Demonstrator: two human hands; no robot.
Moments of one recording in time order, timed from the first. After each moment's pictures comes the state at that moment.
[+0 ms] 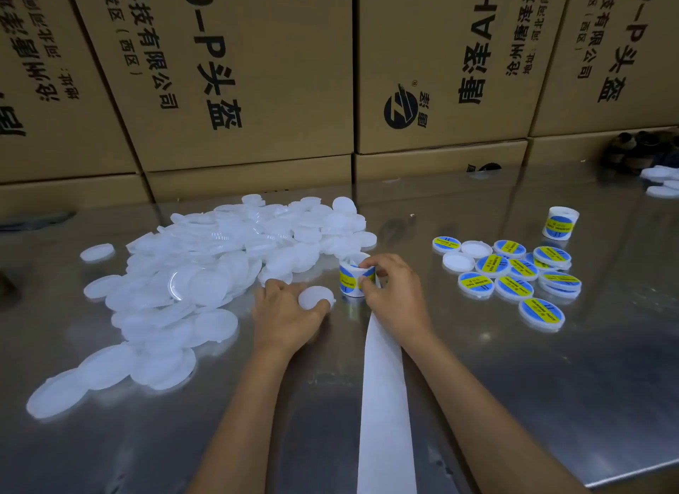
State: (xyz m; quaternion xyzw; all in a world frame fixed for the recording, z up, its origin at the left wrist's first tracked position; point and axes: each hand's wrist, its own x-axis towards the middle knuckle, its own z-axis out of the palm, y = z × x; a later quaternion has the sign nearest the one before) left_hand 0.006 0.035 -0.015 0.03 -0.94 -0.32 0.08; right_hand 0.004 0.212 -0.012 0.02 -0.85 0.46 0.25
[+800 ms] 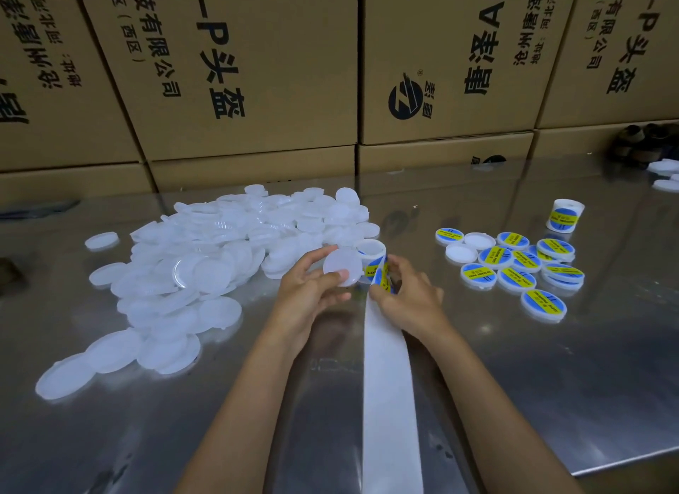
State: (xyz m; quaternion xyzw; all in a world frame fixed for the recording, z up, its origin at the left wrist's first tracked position) left_hand 0.023 0.056 0.007 -0.03 -0.60 -0.80 -0.04; right_hand 0.026 0.228 -0.012 -0.06 -0.91 0.40 0.11
